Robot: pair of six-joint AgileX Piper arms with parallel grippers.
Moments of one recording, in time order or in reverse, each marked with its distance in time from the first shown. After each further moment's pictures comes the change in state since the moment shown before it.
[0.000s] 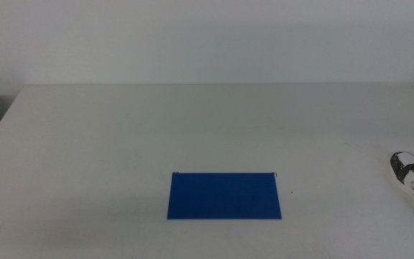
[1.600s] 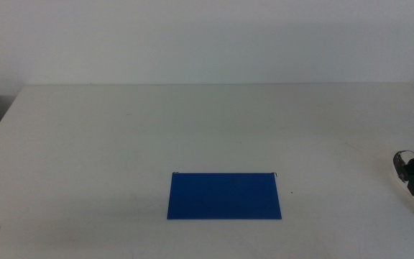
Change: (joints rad) left arm 0.000 0.000 0.000 0.000 0.000 0.000; right arm -0.131 0.719 -0.057 0.008 -0.273 -0.239
